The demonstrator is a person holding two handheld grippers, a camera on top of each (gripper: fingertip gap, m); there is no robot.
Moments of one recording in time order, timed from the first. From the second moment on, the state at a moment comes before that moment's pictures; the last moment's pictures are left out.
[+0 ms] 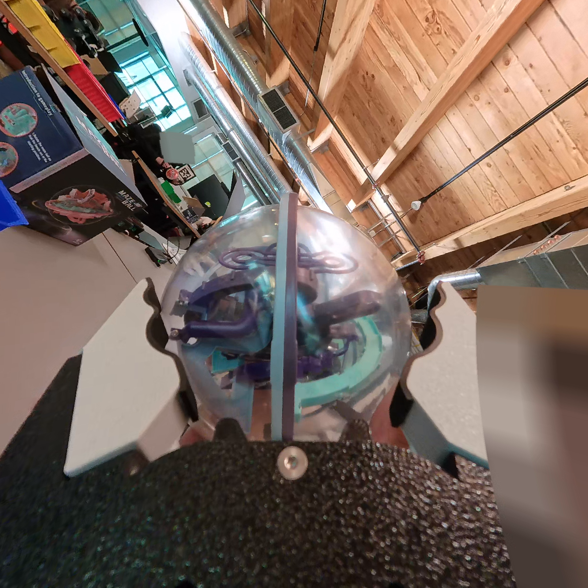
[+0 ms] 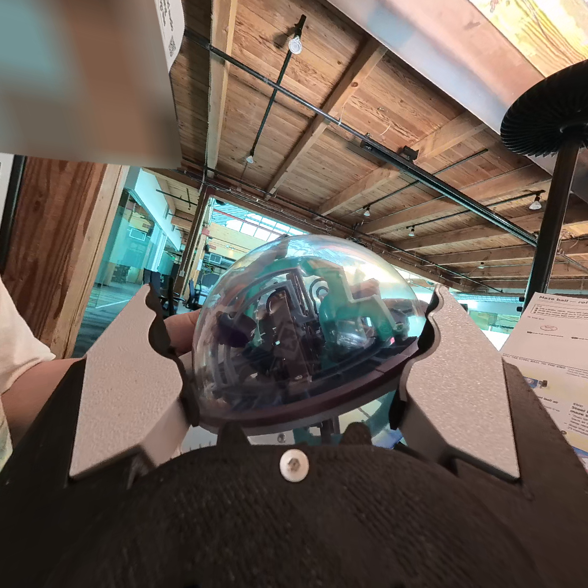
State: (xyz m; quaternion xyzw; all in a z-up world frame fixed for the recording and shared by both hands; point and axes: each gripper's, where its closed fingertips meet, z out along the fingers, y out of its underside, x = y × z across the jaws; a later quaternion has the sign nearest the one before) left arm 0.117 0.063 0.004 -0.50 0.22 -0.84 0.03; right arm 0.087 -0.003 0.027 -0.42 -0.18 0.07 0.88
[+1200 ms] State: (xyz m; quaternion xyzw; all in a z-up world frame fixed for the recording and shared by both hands) left arm 0.039 0.069 0.193 -0.11 0.33 -0.79 0.50; right arm 0.074 -0.005 0.182 -0.27 -0.28 0.02 0.92
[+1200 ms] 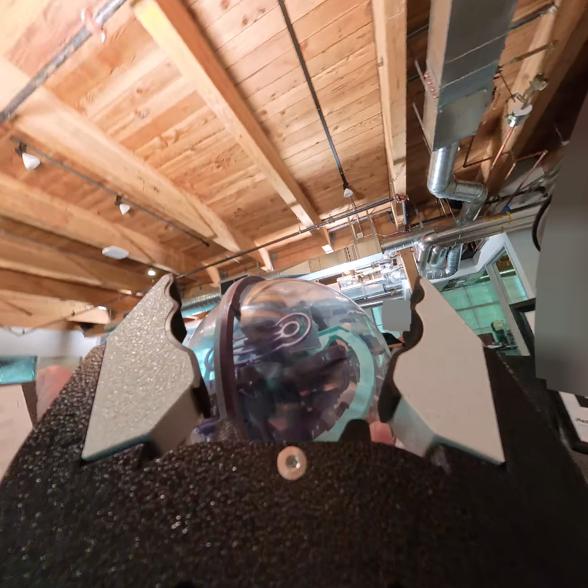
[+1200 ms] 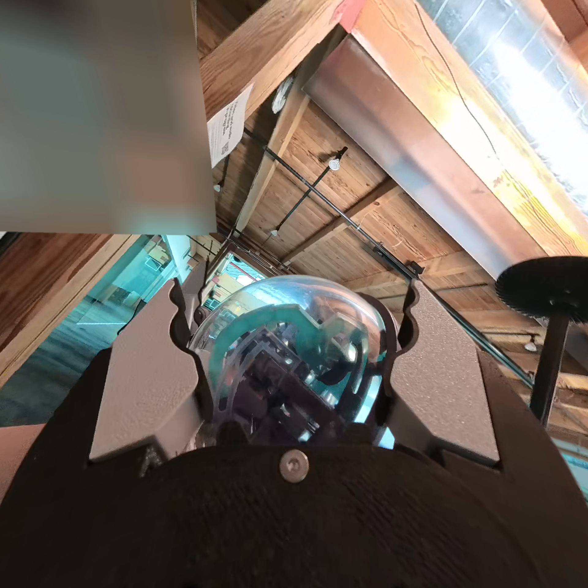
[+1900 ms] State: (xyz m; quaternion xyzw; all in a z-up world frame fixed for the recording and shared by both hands) left arm -0.017 0.046 0.235 0.06 0.33 -0.74 0.58; right arm 0.019 -0.001 0.224 -0.25 -0.41 -0.07 0.87
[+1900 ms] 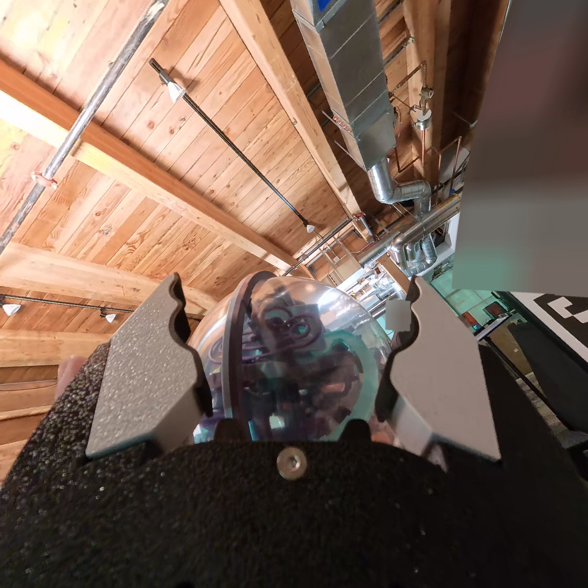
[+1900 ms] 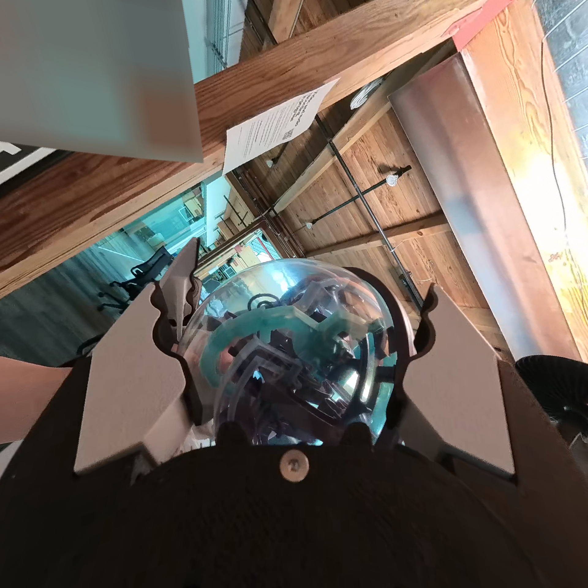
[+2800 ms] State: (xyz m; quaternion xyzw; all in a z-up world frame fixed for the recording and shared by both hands) left arm 0.088 0.126 0.180 -0.36 0.35 -0.71 0.49; right arm 0.103 0.098 0.177 -0.55 -0.13 0.04 0.82
